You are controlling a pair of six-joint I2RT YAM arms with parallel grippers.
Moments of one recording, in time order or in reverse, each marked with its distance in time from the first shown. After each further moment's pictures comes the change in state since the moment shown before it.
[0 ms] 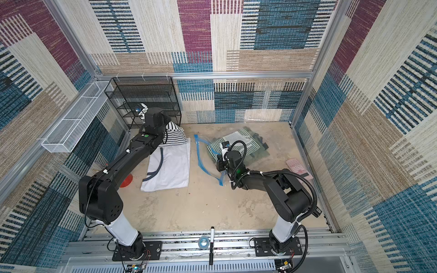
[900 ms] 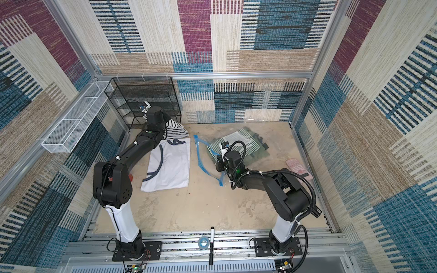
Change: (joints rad) left arm 0.077 0.161 0.035 0.144 0.109 0.104; right arm 0.000 0.010 0.006 -0.007 -0.011 0.000
